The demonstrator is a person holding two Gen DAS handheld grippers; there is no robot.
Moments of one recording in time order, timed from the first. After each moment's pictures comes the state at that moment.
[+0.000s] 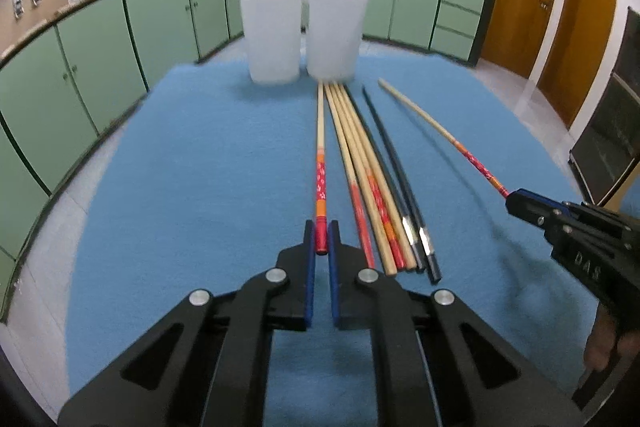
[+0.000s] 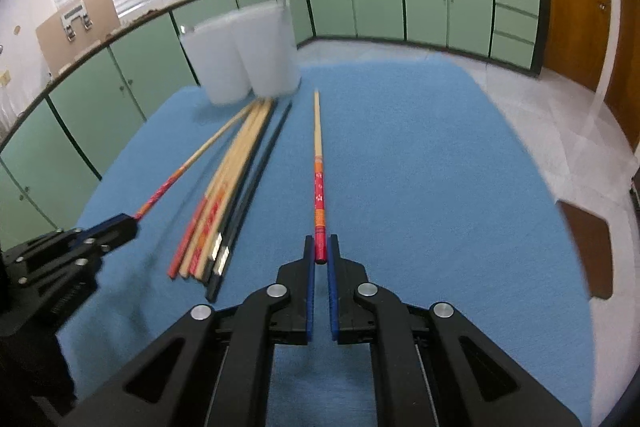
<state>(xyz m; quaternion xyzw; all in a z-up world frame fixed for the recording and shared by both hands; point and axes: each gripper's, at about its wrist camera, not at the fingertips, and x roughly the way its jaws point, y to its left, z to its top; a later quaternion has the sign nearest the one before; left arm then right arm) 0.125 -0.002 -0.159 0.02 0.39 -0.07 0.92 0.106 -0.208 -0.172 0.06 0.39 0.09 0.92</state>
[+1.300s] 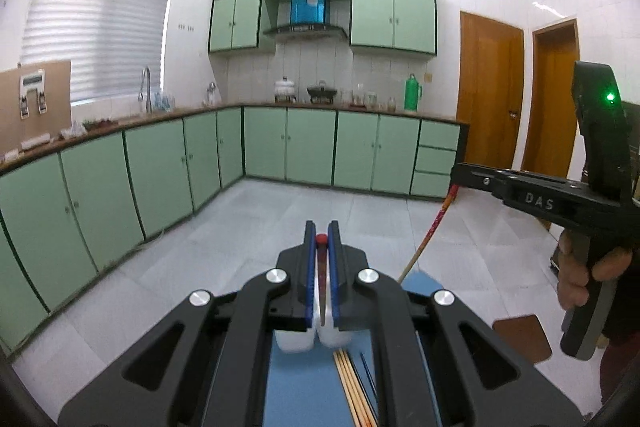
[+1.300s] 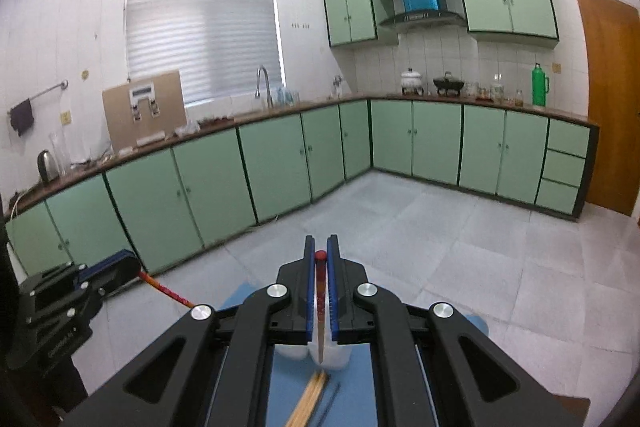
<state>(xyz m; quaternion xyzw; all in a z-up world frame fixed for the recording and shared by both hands) 0.185 0.015 0.093 0.00 0.15 -0.11 0.98 0.238 -0.194 0.106 0.03 0.18 0.18 0.97</state>
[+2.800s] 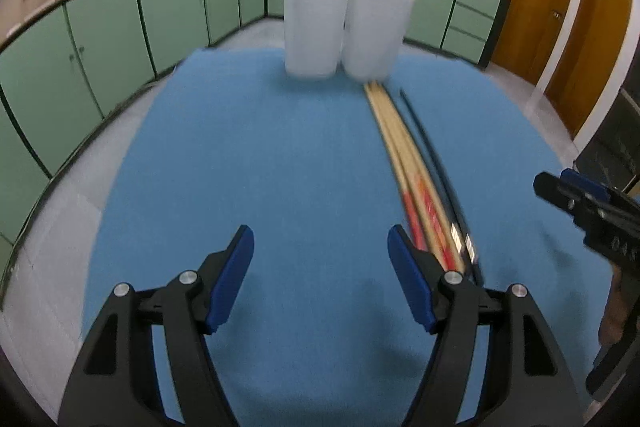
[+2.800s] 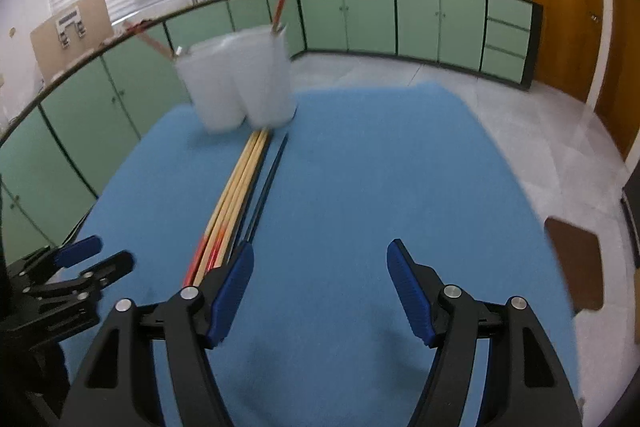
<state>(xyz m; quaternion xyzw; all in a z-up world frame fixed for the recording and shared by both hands) 0.156 0.038 -0.172 -0.01 0.43 -0.06 0.90 0.124 -0.196 -0.173 0.06 0.38 0.07 0.92</state>
